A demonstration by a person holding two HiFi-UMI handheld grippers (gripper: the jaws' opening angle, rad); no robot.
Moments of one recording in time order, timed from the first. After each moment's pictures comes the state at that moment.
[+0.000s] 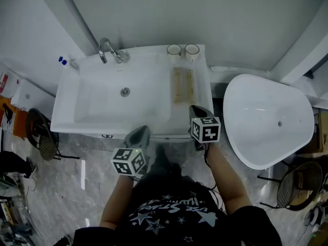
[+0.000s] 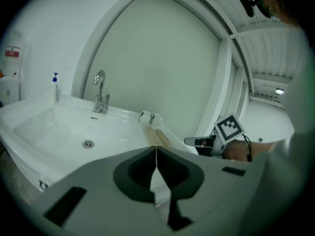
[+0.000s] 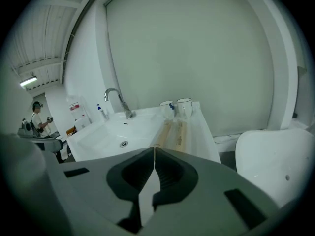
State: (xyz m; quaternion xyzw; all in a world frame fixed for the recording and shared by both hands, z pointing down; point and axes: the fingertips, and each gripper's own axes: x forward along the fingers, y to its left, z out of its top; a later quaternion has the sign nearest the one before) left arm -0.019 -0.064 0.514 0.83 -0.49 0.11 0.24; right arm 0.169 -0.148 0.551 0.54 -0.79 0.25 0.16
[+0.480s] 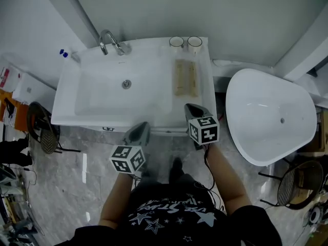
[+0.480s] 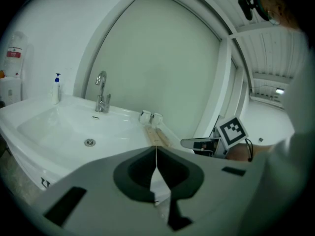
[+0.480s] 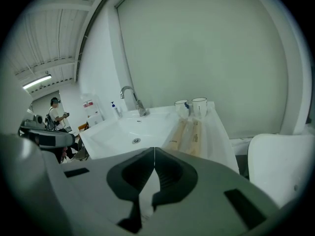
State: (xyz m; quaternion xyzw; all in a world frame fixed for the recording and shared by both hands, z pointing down) left arm -0.021 -0.050 0.513 0.83 -0.49 0.11 0.24; right arm 0.137 -0.125 0.551 0.49 -0.83 0.23 0.16
